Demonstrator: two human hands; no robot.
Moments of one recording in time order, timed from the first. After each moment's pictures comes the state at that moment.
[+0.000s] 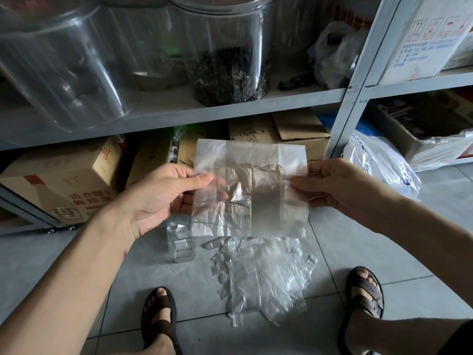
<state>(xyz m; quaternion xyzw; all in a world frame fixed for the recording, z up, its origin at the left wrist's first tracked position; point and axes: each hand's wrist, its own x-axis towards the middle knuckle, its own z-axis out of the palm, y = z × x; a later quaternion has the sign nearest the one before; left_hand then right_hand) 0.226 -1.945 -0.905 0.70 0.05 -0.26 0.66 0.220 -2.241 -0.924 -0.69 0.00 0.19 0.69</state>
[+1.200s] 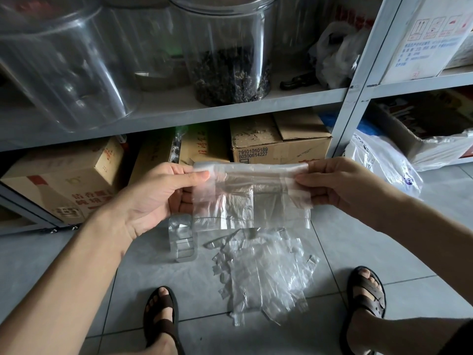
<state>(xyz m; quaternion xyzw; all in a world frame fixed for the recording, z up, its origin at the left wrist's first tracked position) 0.222 -1.943 -0.899 0.68 0.07 -0.24 0.69 0.220 -2.241 -0.920 -0.66 0.01 0.20 0.72</state>
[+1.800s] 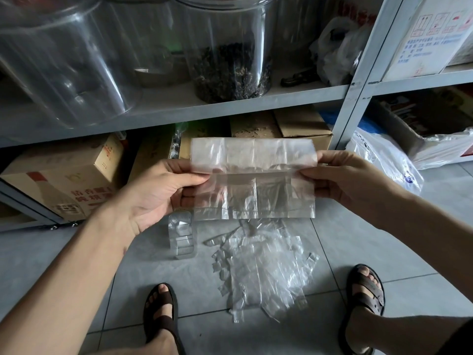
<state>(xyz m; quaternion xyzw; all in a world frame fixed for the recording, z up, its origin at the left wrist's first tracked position) 0.223 -1.947 -0.904 0.66 0.07 -0.20 0.72 0.223 -2.244 -0.923 -0.65 0.01 0.16 0.74</state>
